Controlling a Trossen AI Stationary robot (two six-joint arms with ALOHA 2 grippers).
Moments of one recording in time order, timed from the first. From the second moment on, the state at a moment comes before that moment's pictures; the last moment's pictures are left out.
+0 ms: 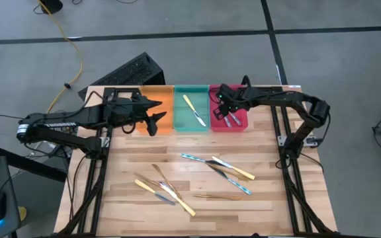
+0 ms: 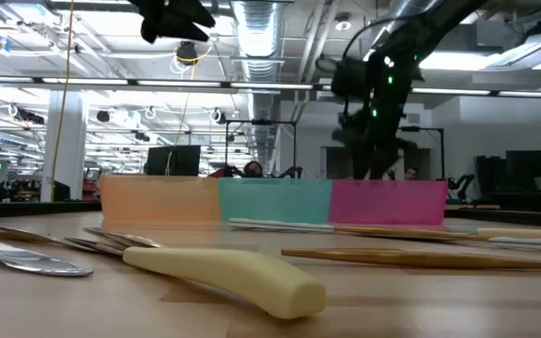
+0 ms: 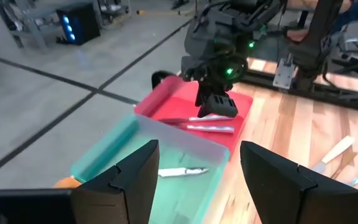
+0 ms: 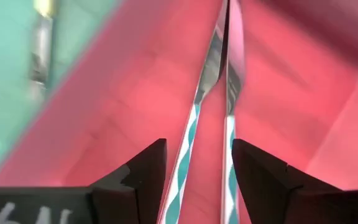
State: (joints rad) left arm 0.12 1.01 0.96 -0.32 -0.35 -0.12; right arm -0.52 1.65 1.09 -0.58 0.21 0.41
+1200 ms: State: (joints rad) left arm 0.12 0.43 0.54 -0.09 -0.23 -0.24; right arm 0.45 1.19 0.77 -0.61 0.41 0.80
